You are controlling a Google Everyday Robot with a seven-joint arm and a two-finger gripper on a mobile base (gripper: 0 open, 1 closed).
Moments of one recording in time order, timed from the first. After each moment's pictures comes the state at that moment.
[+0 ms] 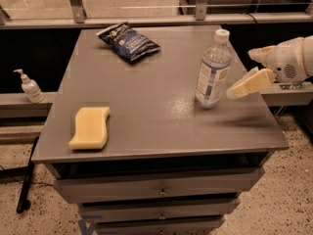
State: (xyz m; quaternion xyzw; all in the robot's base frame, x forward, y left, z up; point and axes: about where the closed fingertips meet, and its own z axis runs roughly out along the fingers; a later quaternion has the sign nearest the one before) arm 0.584 -0.222 0.895 -0.45 0.77 0.18 0.41
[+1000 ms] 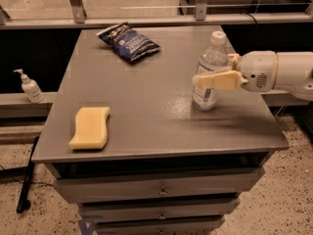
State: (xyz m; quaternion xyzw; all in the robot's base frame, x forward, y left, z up) arm 0.560 -0.125 0.919 -0.42 0.66 0.38 0.50
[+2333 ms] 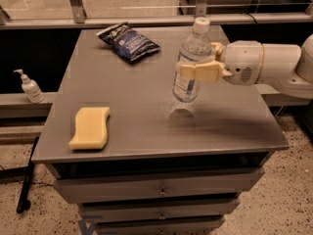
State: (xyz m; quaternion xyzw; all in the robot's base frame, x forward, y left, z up) arm 0.545 -0.073 0.961 -0.45 0.59 0.40 0.54
